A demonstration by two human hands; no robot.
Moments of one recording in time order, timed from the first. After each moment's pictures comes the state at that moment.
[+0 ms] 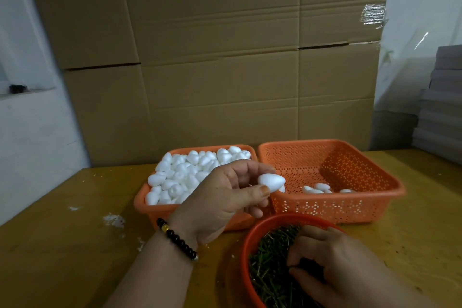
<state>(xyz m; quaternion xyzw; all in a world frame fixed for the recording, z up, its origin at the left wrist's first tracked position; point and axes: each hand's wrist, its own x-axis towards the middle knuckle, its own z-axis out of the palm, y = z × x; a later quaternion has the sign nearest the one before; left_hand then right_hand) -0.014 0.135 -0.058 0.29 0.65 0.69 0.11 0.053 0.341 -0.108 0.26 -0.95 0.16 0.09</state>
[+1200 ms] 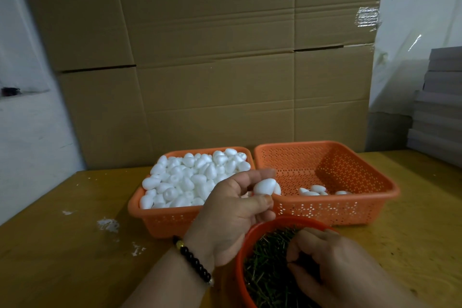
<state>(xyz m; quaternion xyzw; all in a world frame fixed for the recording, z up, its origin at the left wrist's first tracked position) -0.003 0.162 -0.071 0.16 0.58 0.79 0.11 0.053 0.341 -0.112 0.24 -0.93 0.19 0.17</state>
